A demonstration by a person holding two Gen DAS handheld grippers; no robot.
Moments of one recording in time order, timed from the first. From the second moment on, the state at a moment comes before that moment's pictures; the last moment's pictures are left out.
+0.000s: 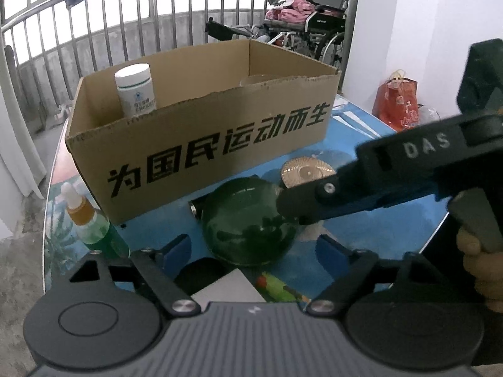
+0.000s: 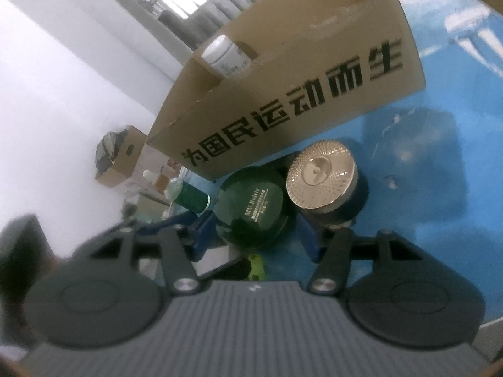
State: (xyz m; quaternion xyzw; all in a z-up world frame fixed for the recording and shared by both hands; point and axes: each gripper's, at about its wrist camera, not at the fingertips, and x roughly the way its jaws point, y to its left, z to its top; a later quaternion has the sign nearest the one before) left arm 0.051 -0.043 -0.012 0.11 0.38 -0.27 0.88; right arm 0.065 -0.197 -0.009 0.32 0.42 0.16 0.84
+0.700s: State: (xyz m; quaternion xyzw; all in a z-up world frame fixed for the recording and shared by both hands) left arm 0.069 -0.049 -0.021 0.11 0.40 -0.28 0.87; right arm 0.087 -0.186 -0.013 0.28 0.42 0.16 0.85
